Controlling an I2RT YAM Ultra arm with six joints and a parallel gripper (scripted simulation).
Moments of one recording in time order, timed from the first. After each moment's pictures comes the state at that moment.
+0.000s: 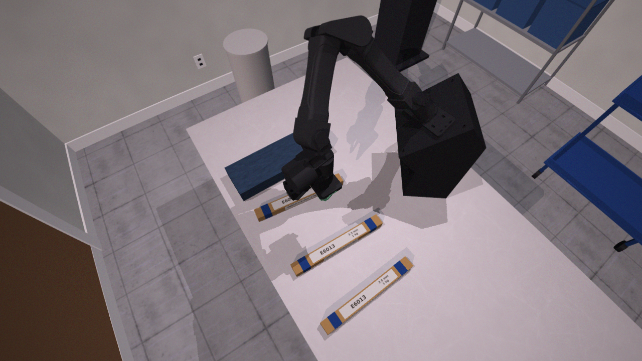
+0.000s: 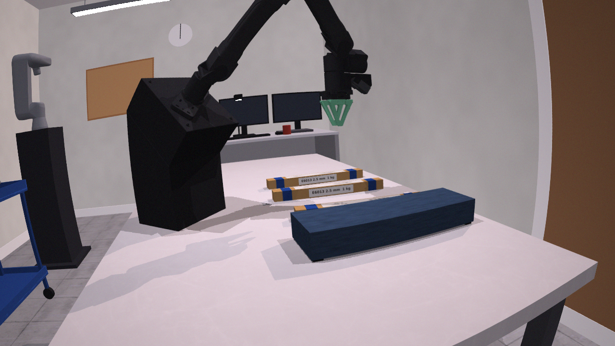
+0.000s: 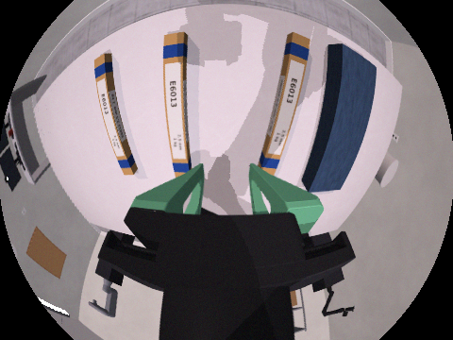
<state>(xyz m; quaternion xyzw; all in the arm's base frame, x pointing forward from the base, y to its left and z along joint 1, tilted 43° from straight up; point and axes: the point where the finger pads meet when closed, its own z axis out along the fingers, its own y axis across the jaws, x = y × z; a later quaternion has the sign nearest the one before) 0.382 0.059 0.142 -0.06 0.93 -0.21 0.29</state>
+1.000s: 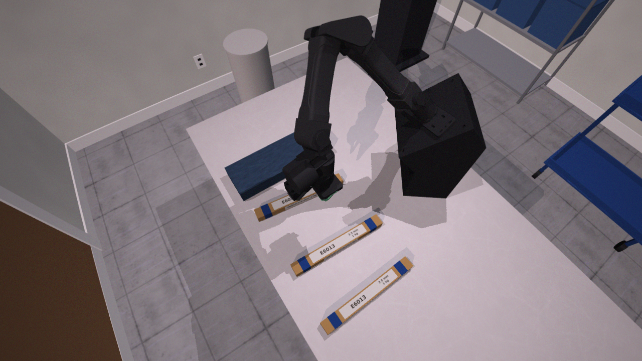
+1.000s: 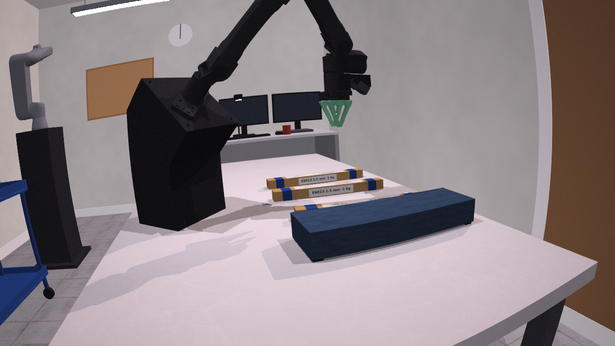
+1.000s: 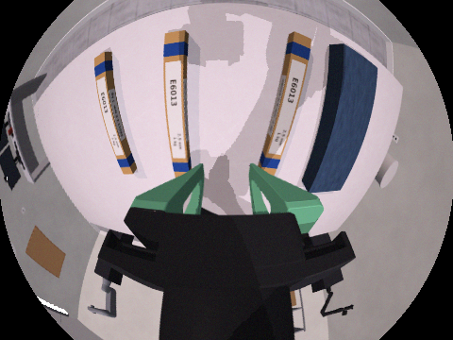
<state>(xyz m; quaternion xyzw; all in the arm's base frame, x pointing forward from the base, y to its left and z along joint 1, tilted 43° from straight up) 0.382 0.058 0.139 -0.06 0.93 -0.21 0.29</state>
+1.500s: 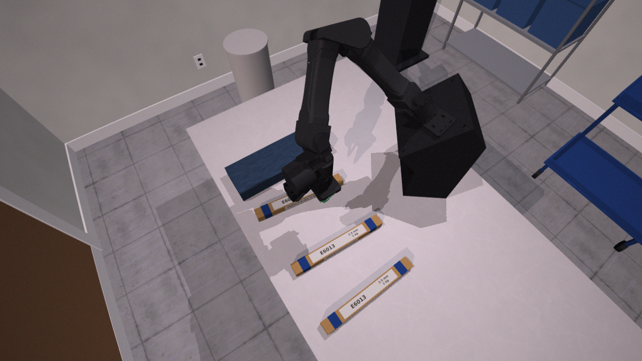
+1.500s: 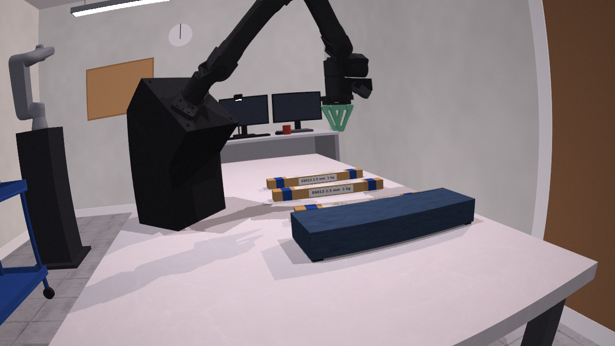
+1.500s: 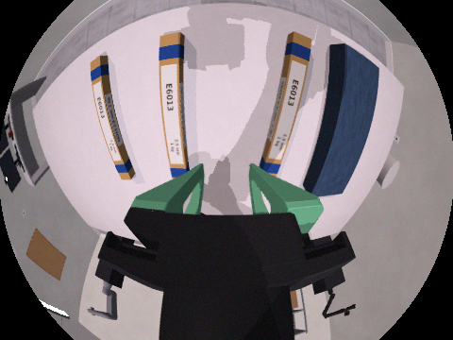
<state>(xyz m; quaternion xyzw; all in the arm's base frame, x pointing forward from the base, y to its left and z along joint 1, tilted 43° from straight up) 0.392 0.051 0.133 -0.06 0.93 -0.21 0.30</state>
